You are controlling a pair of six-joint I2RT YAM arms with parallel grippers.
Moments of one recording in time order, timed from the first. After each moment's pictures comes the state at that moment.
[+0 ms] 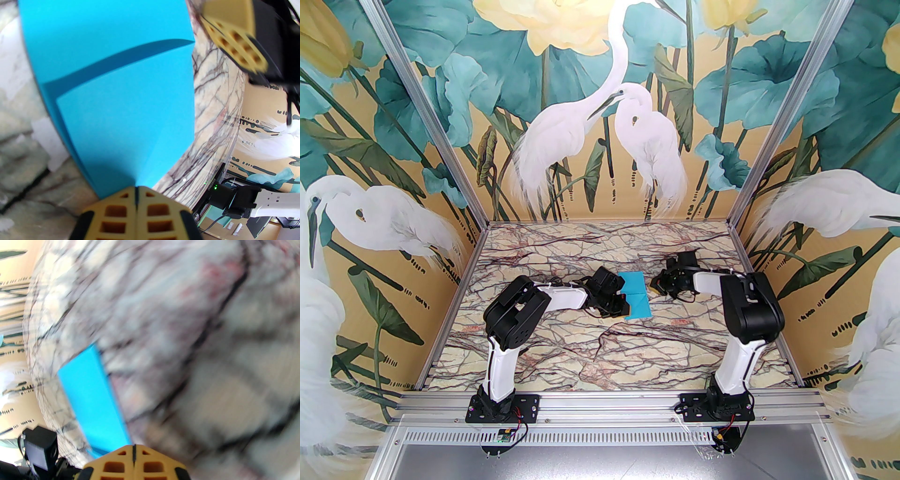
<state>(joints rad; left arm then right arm) -0.73 2.05 1.18 -0.13 0.56 -0.75 0.15 1.82 0.94 -0.13 -0.63 0.67</state>
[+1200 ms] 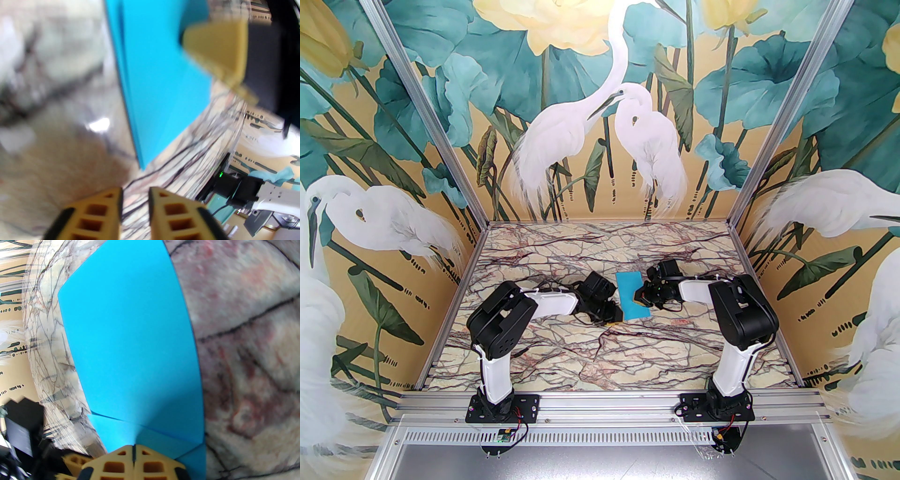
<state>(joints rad) -0.67 1.92 1.10 -0.20 0.54 -0.78 0.28 1.87 0.90 -0.11 -0.65 0.67</state>
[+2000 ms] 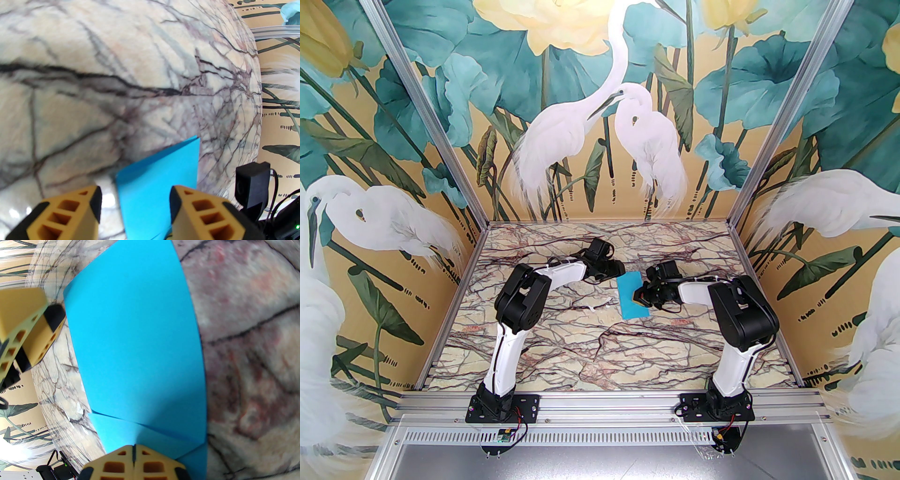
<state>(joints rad) -0.58 2.23 1.59 -0.23 0.26 -0.74 0.30 1.86 0.88 -0.05 -0.64 0.68</state>
